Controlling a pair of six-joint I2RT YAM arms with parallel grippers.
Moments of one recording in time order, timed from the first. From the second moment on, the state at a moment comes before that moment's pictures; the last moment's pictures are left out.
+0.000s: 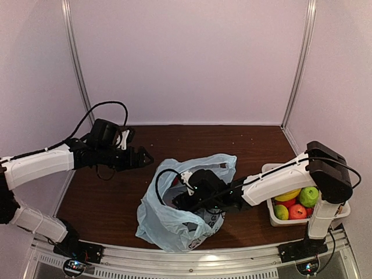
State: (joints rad) left arm -0.58 1.29 0.90 -0.33 0.24 -0.54; right arm 1.15 1.84 1.00 0.16 0.16 0.45
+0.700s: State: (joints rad) left arm -0.53 1.69 0.97 -0.12 0.29 -0.55; right arm 1.15 1.77 0.97 0.15 0.20 0.48
